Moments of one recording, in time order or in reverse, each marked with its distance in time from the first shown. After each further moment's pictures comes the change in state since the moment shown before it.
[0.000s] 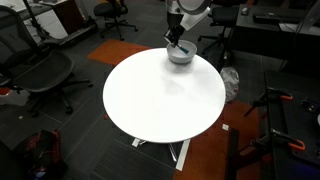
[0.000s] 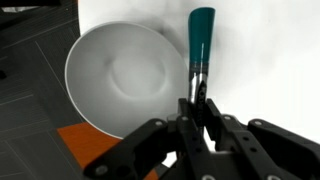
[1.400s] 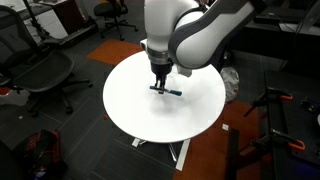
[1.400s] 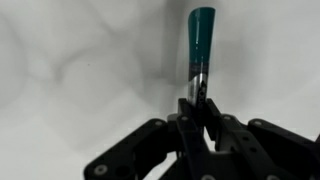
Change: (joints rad) arm 0.055 0.072 0.278 -0.089 0.001 0.111 -0.246
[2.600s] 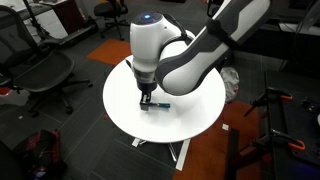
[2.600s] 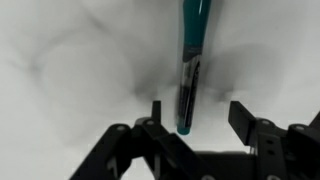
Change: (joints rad) arm 0.076 0.160 0.000 0.149 -0.022 0.096 -0.007
